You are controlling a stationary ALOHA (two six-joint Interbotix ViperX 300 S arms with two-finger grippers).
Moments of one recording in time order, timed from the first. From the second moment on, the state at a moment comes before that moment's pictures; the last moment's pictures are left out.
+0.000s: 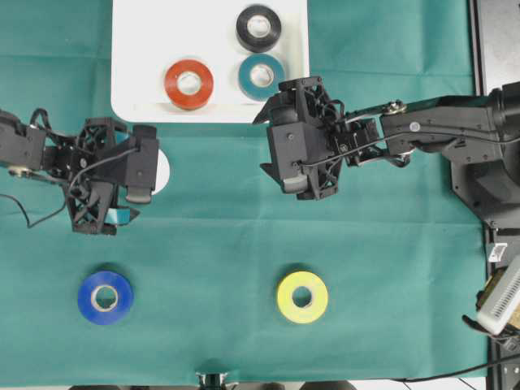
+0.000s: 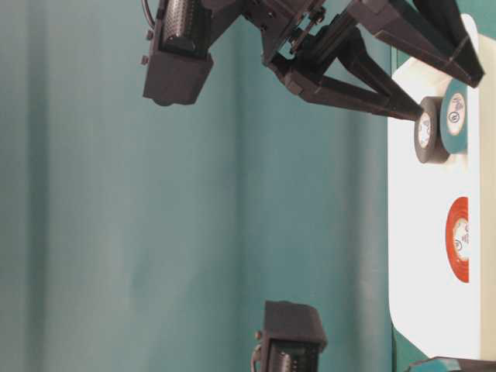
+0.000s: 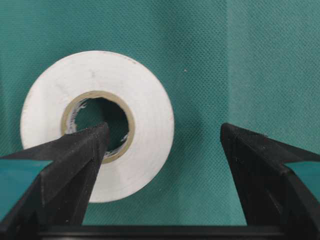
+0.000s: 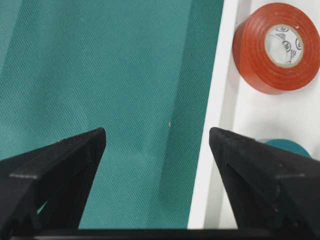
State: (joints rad) left arm -0.13 0.02 0.80 -0.02 0.21 -0.05; right arm 0.03 -0.09 0.73 -0.53 0.20 0.40
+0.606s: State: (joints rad) left arm -0.13 0.05 0.80 -0.02 0.17 -0.04; right arm 0.03 -0.09 0.73 -0.53 0.20 0.40
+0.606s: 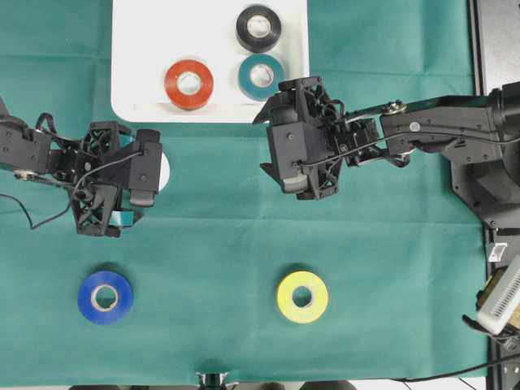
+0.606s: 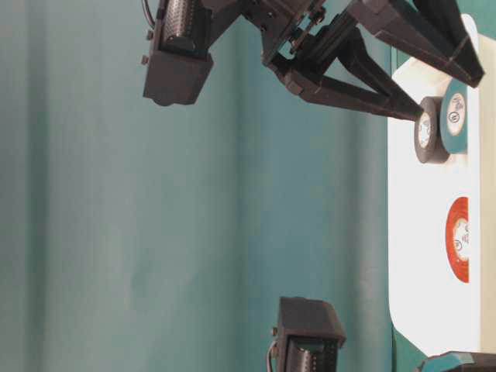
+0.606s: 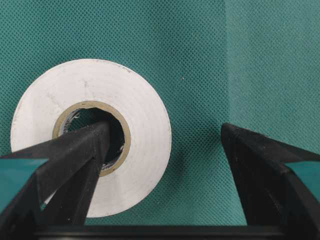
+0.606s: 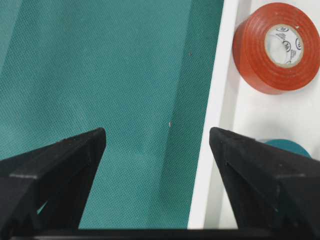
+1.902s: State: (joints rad) left arm -0.18 -0.12 0.80 -0.02 0.21 -0.04; right arm 0.03 -0.09 0.73 -0.53 0.20 0.40
